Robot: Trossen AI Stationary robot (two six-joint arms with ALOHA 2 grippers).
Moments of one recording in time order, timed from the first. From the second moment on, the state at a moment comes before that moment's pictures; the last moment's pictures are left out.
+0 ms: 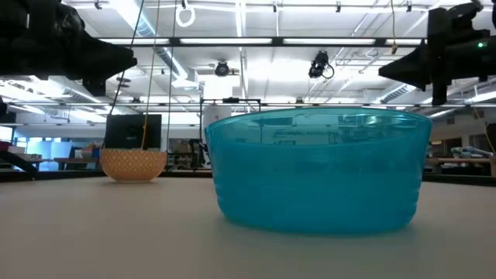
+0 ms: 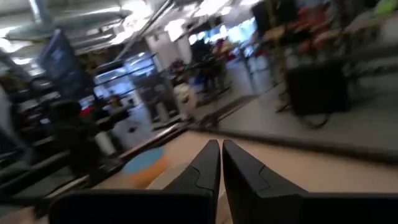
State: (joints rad) left arm -0.10 0.10 0.01 0.24 -0.32 -0.09; right arm 0.29 0.45 0.01 0.62 0.96 0.20
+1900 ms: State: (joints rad) left arm -0.46 1.36 1.03 -0.94 0.02 -0.63; right arm 0.01 0.83 0.28 0.33 0.56 0.25
